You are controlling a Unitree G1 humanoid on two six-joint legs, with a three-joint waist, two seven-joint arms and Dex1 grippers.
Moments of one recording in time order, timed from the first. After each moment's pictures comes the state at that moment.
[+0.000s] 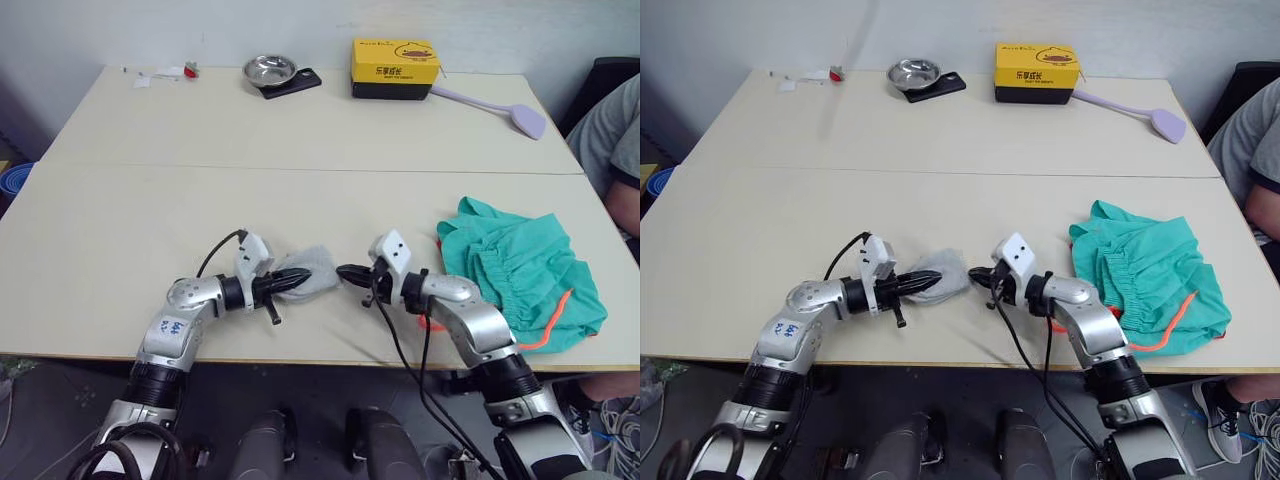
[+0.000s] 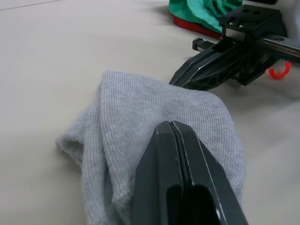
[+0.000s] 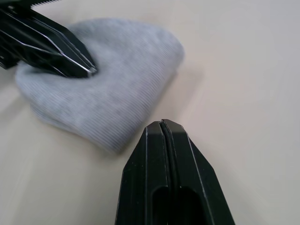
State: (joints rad) left arm -0.37 0.42 -0.06 0.09 -0.33 0.32 -0.86; right arm -0.46 -0.37 0.16 0.11 0.27 0.40 0.81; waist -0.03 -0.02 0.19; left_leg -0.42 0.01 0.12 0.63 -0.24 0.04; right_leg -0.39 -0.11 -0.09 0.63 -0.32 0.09
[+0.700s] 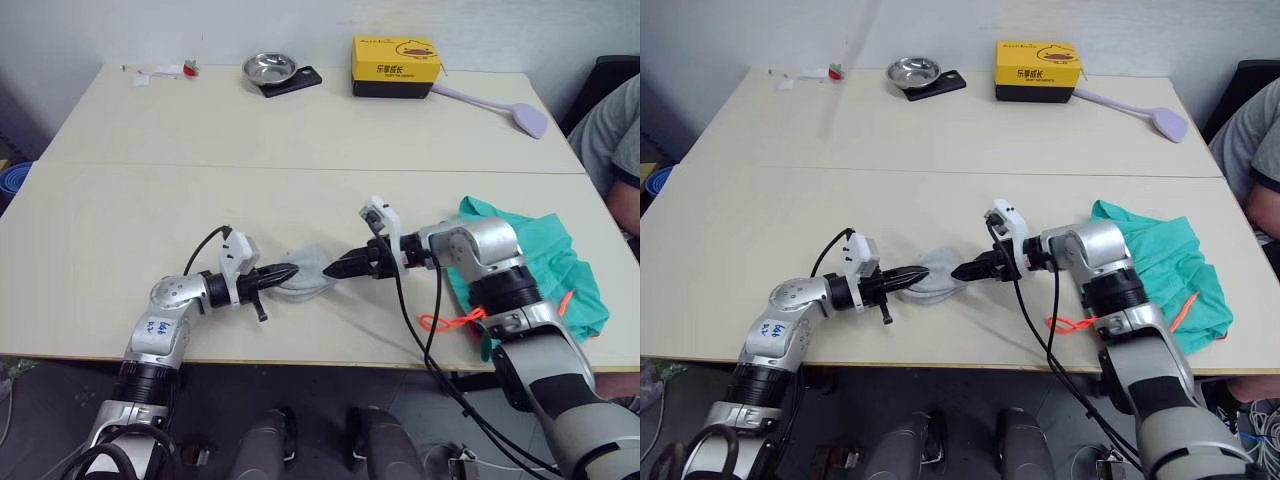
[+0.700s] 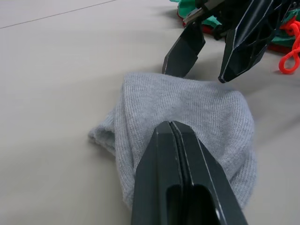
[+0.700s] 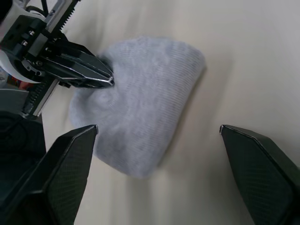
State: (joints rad) left arm -0.39 0.44 -0.03 0.16 -0.30 0.21 -0.92; right arm -0.95 -0.36 0.23 0.47 0.44 1.10 1.02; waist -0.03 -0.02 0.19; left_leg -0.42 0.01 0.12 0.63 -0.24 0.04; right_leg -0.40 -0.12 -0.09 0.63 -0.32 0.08
